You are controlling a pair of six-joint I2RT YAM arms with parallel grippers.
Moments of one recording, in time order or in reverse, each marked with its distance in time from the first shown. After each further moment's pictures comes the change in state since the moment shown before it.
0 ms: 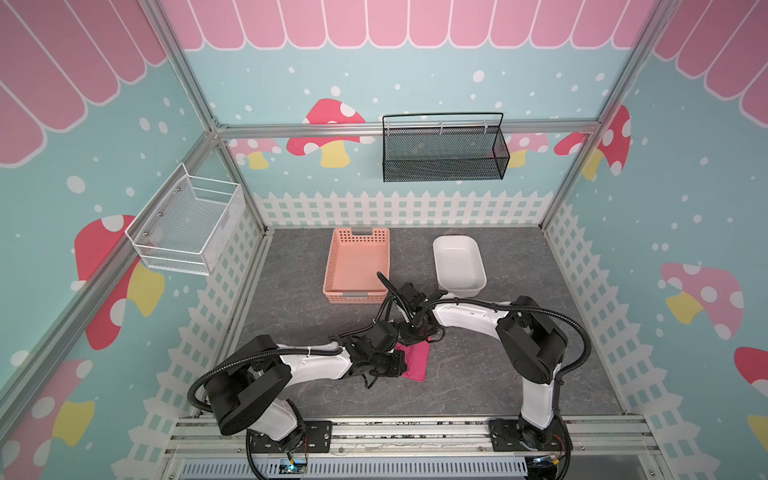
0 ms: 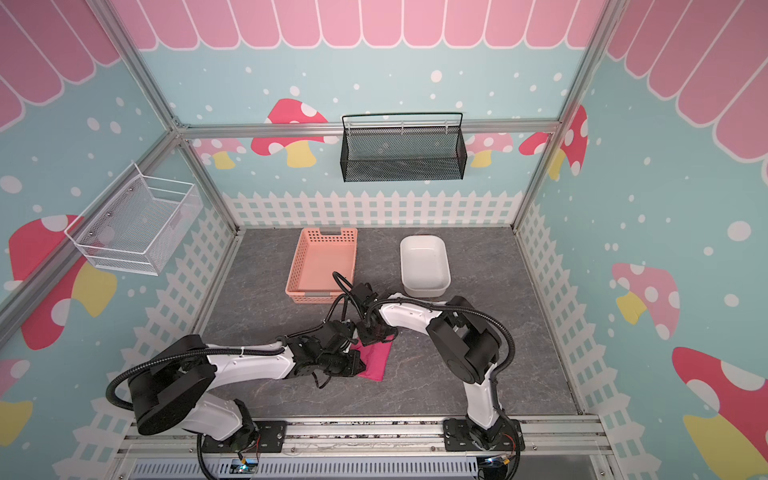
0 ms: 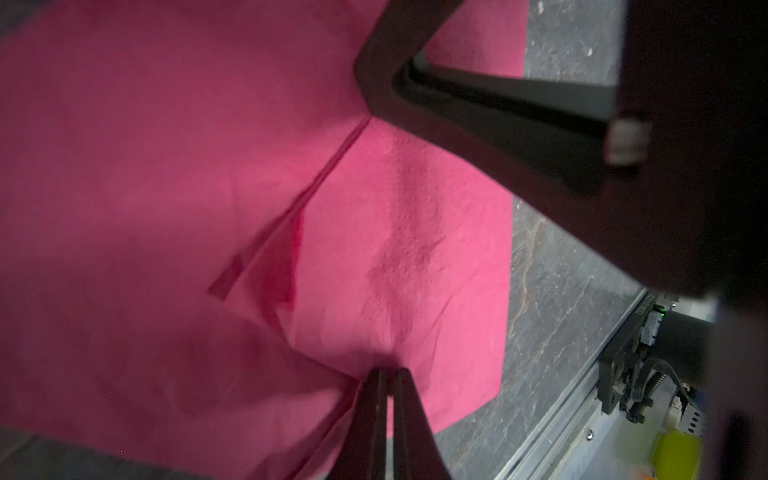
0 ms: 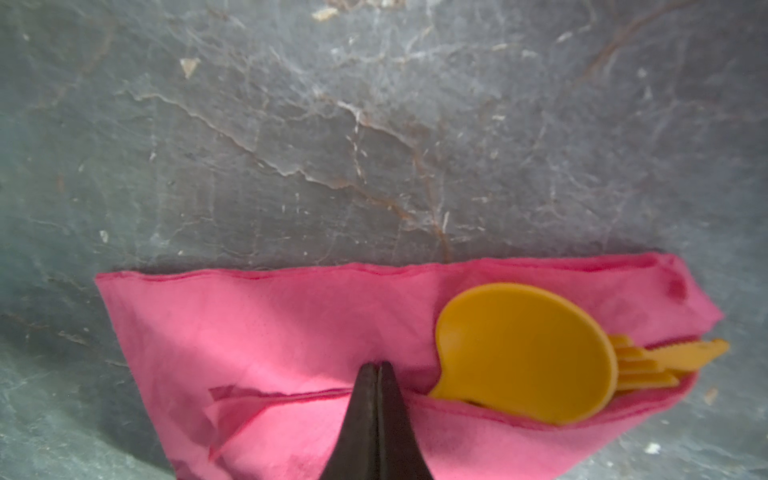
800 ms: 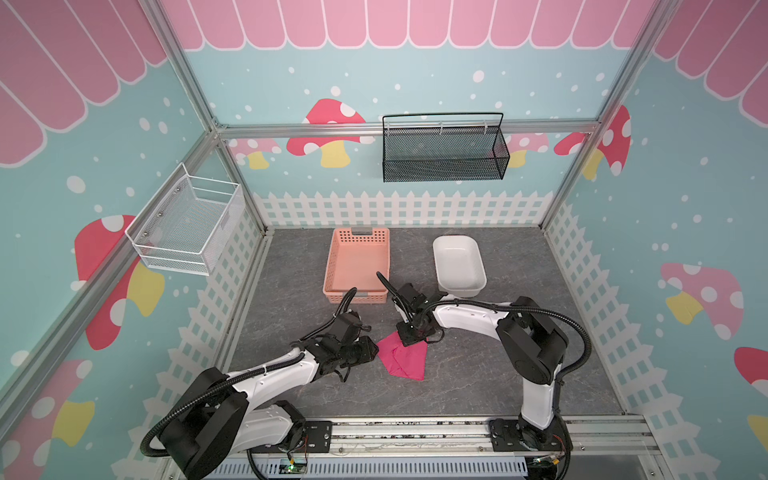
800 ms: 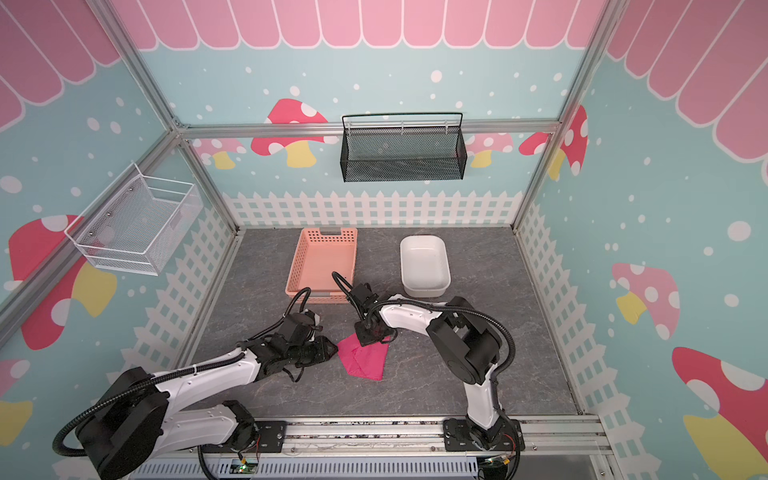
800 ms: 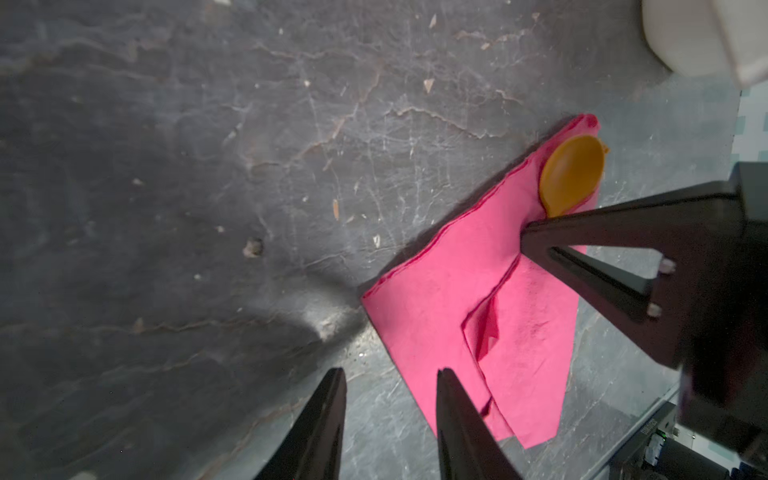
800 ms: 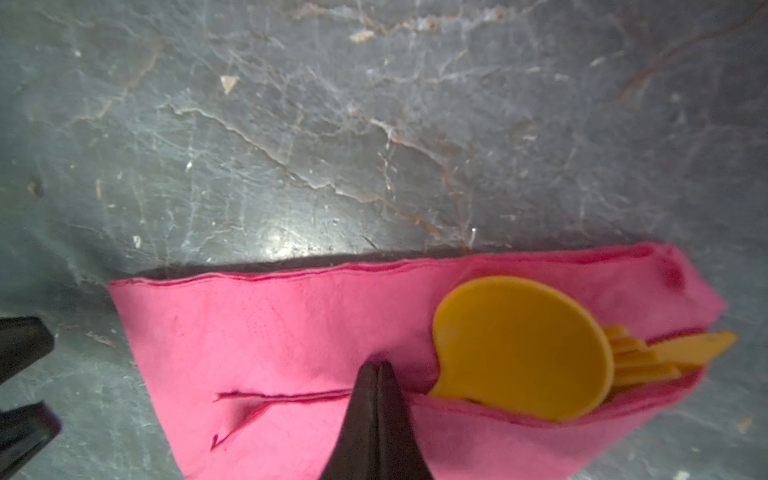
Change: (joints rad) left arm 0.278 -0.253 -0.156 -0.061 -0.069 -0.024; right arm 0.004 -0.003 -0.013 0.043 -0.018 -0.004
